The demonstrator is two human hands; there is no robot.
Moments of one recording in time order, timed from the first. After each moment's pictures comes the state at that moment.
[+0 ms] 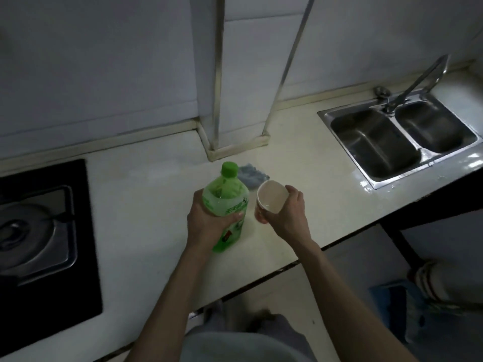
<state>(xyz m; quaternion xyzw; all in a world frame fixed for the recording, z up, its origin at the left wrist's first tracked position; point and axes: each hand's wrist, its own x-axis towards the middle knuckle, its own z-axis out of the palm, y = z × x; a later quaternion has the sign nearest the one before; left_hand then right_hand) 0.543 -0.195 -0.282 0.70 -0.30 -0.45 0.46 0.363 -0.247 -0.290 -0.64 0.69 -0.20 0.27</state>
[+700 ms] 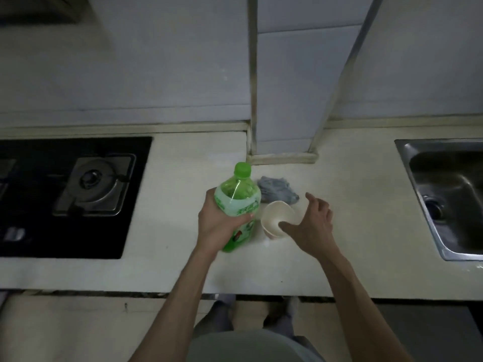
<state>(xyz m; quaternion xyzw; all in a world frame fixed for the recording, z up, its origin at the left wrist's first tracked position) 0.479 -0.221 -0.251 0.80 -0.20 -0.33 0.46 0.310 -0.329 -0.282 -0.74 0.57 -0.05 0.36</state>
